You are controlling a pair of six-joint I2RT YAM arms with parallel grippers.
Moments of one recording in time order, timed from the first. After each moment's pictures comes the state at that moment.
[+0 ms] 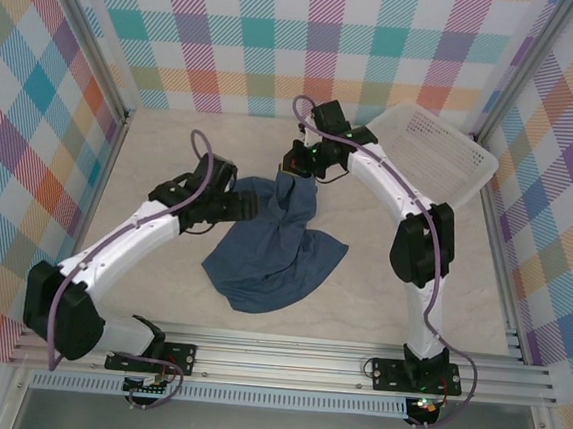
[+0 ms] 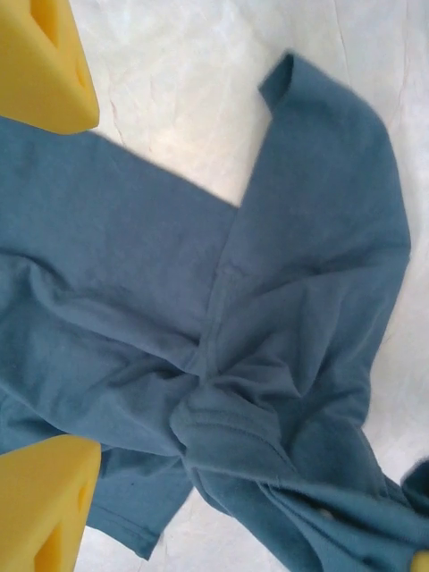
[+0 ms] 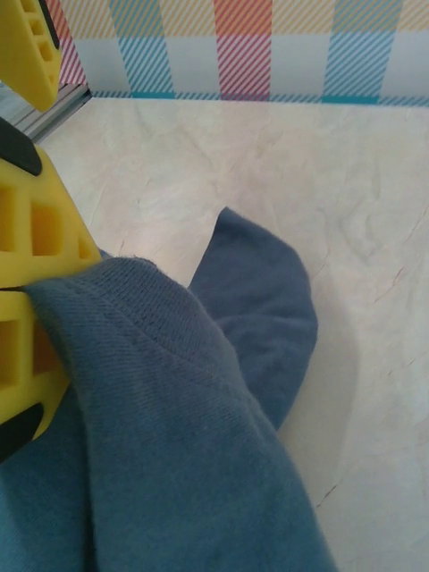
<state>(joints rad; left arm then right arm) -0.51 1.37 1.13 -0.68 -0.07 -0.51 0.54 2.13 2.04 -0.85 -0.48 0.58</state>
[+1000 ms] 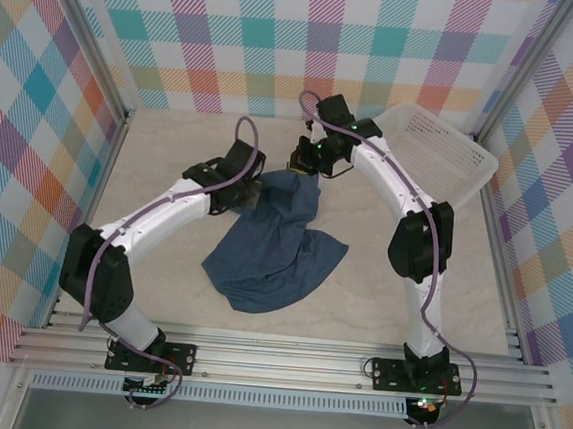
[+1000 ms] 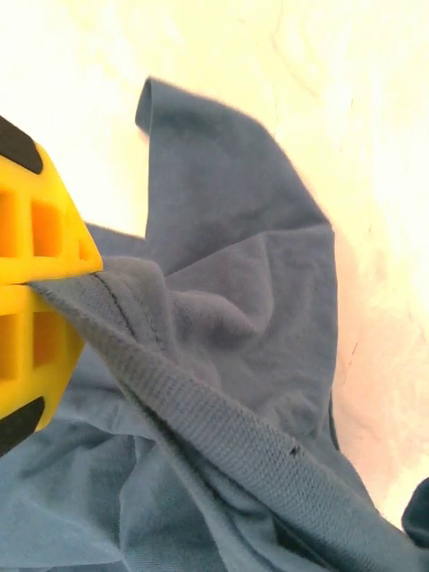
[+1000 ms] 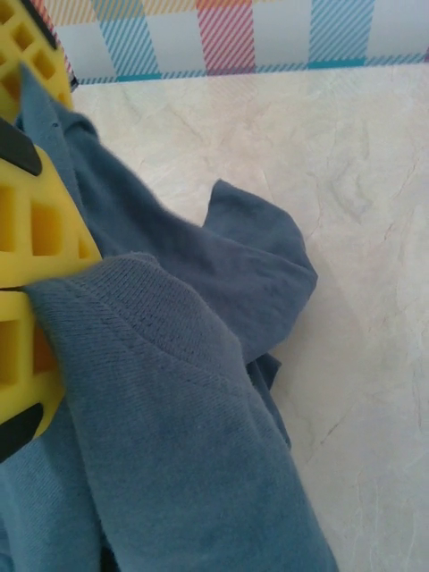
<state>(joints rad) -0.53 1.57 1.34 -0.72 -0.25 -0.21 0.50 2.15 2.13 -0.97 -0.43 0.58</state>
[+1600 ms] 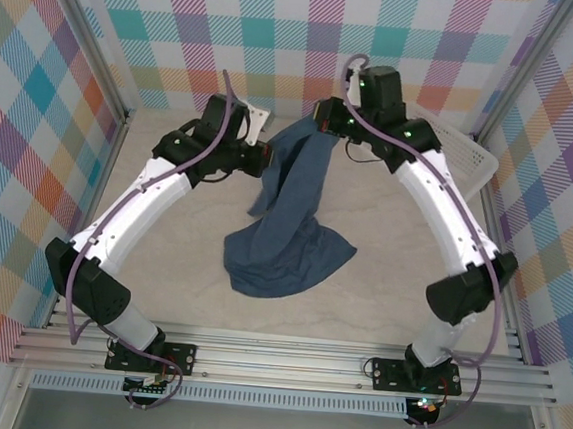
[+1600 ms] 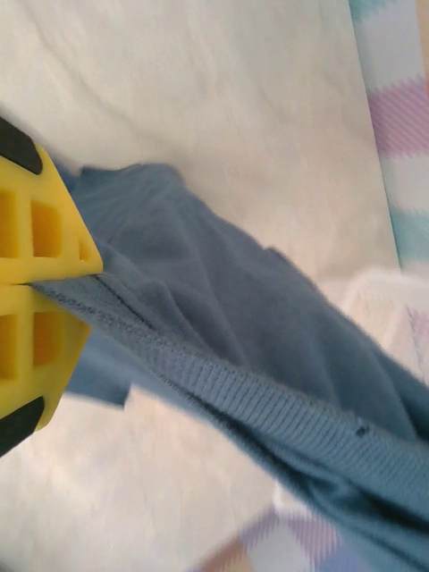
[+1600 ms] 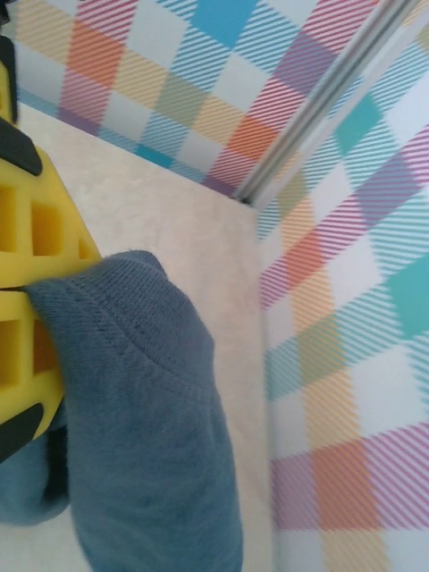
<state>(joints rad) -0.53 1.56 1.74 -0.81 0.23 -0.20 0.51 1.66 1.96 -0.68 -0.09 0.49</state>
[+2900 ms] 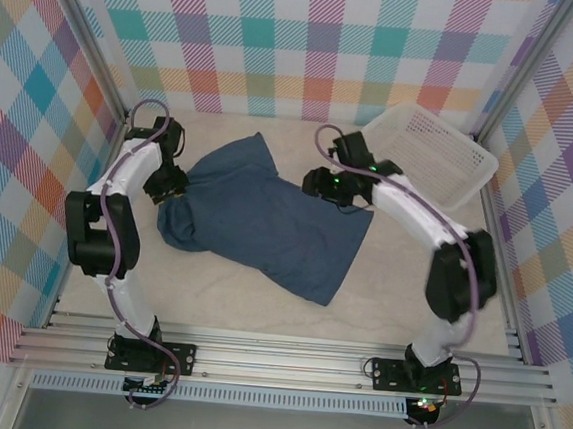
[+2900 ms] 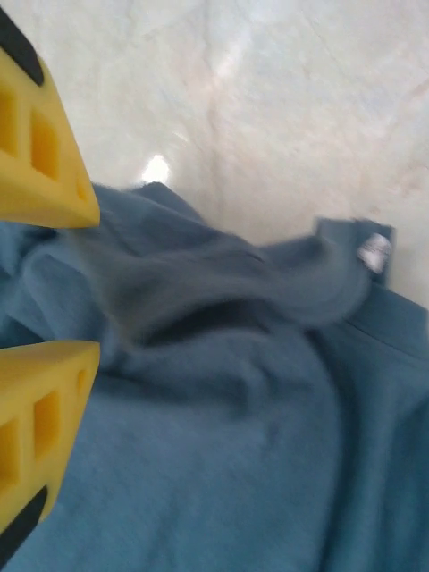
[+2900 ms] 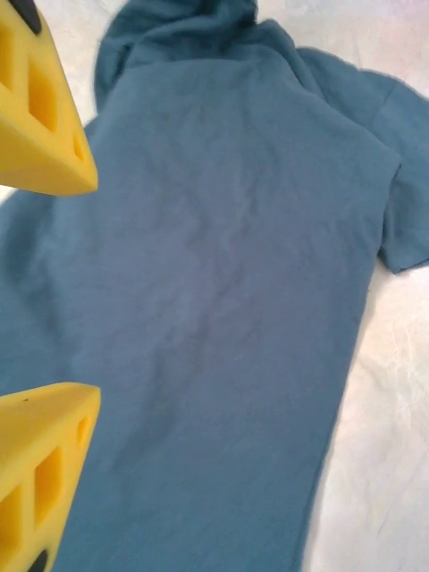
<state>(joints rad) -0.01 1.80 1.50 -1.11 -0.18 -0.58 0.51 1.67 1.39 -0.63 -0.22 0.60</state>
